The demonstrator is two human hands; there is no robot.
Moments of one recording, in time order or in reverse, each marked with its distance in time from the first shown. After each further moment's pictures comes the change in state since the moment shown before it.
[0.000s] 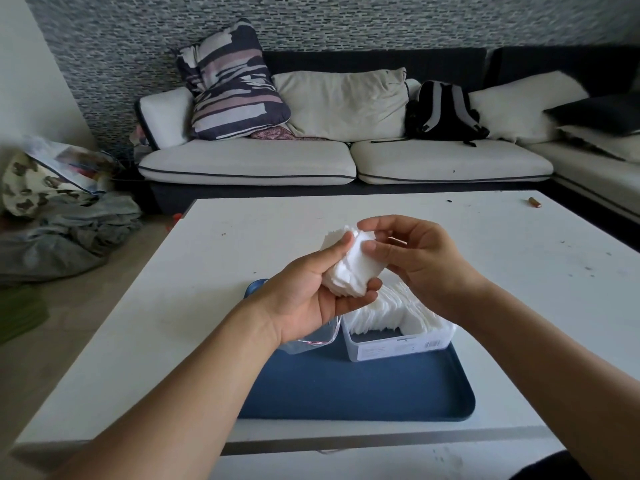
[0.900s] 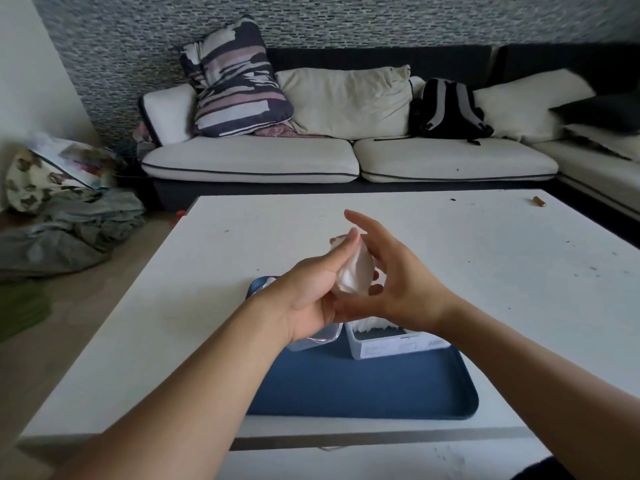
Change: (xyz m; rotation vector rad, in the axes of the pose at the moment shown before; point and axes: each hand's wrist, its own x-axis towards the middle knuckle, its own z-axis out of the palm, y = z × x) left_hand 0.004 -0.004 0.000 0.216 0.143 -0.095; right_hand -0.009 0.018 0.016 -0.555 -0.197 -0.111
